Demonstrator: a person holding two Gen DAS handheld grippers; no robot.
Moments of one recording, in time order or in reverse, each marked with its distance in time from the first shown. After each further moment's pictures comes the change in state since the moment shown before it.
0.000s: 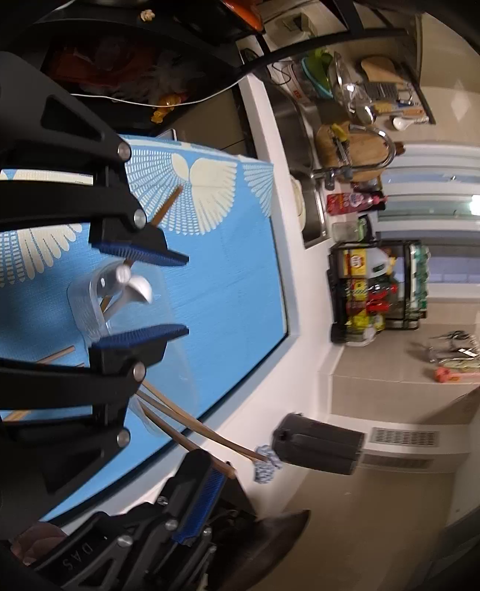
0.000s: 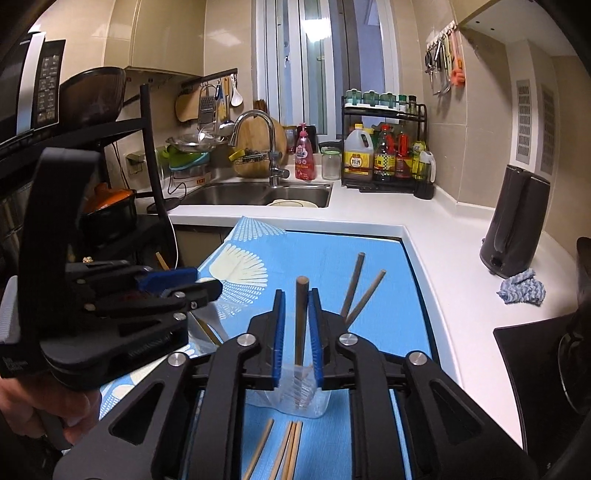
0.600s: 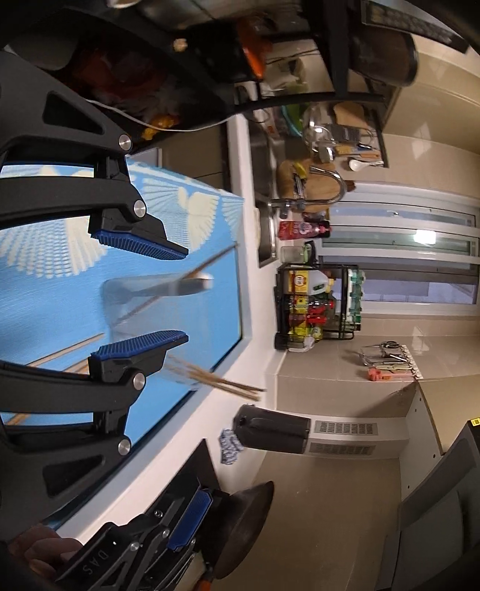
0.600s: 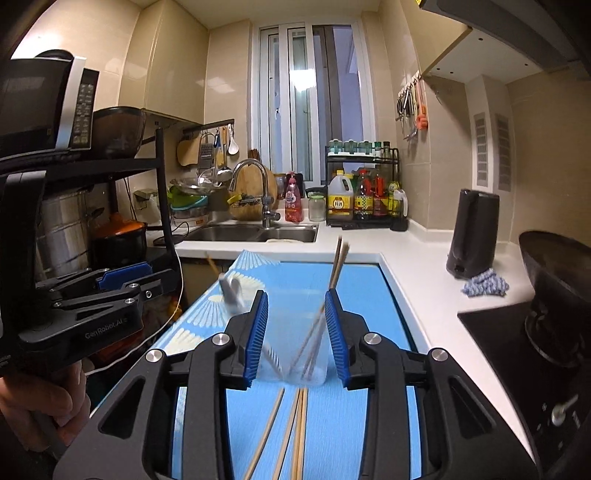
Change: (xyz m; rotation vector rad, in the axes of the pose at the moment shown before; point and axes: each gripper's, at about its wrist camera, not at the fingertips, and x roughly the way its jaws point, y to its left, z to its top) left arm -0.105 -0.019 -0.098 -0.043 -0.237 0.058; right arm -0.115 0.025 -0.088 0.030 -0.183 -0.061
